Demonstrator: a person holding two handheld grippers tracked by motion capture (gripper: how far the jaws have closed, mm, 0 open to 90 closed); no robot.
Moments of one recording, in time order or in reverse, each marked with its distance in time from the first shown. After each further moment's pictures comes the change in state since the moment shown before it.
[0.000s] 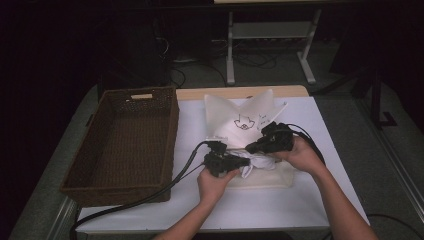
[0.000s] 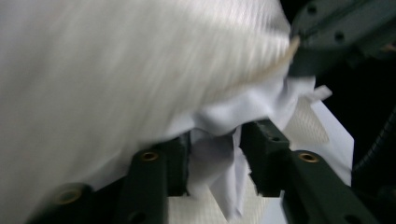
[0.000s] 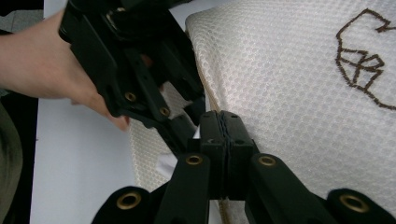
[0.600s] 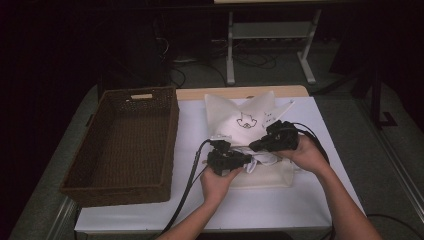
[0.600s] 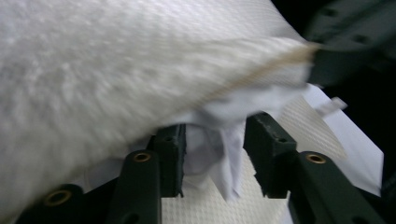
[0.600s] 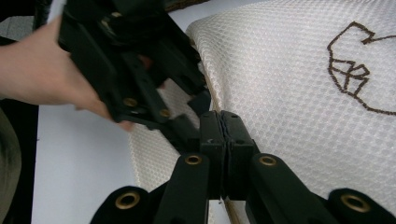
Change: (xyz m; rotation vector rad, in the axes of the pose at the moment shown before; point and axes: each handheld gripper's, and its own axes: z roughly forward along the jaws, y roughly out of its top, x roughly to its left) left arm -0.014 -0.002 -0.007 -0.031 0.064 0.041; right arm -0.001 -0.003 -0.010 -0.023 -0.015 0.001
